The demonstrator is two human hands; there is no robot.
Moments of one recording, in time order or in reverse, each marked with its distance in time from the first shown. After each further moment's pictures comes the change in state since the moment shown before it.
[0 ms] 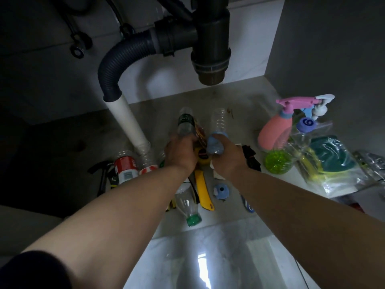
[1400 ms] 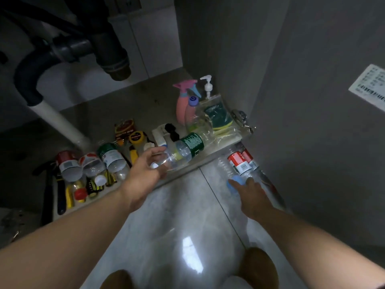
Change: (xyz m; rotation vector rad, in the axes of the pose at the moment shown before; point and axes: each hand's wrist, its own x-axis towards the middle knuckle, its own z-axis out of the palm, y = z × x) left_hand -0.199 0.097 -0.012 -0.905 -0.401 -0.132; right_hand -0.244 0.251 -0.137 -0.696 -0.107 0.205
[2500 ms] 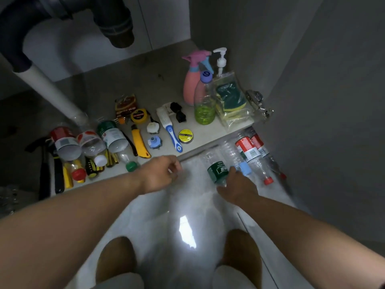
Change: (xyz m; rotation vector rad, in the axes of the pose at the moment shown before) left_hand 0.021 -0.038 -0.016 0.864 -0.409 0.050; right_hand 0.023 -0.060 0.030 0.198 -0.026 0.134
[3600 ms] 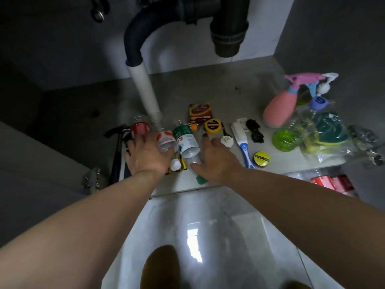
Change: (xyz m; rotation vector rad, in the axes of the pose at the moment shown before) left_hand -0.030 -0.154 -0.094 0.115 0.851 -0.645; right_hand 0.017 -0.297 -0.034 -0.070 0.027 -0.624
